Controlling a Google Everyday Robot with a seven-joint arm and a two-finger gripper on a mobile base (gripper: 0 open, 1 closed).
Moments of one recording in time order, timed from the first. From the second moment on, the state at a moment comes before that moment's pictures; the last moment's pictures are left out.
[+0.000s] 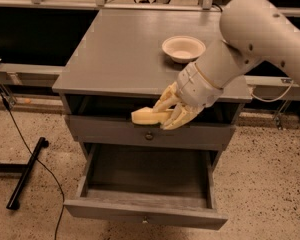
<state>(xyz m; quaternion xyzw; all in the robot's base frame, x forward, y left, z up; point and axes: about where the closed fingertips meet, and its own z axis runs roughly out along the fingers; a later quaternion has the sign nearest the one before) 0.490 -0.045 0.838 -0.81 0.50 0.18 0.24</state>
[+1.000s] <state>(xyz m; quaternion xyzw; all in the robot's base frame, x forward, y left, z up) 0.481 -0.068 0.803 -0.78 0.52 0.24 0.25</state>
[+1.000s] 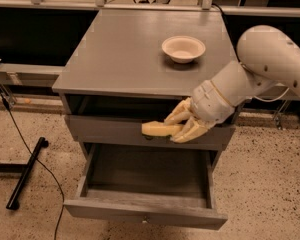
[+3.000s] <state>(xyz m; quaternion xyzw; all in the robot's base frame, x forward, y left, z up) 0.382 -0.089 0.615 -0.58 0.58 0.43 0.38</state>
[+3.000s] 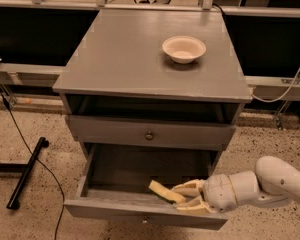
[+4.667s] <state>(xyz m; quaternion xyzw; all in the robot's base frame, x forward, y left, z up) 0.459 -0.055 0.538 -0.51 0.60 0.43 0.44</state>
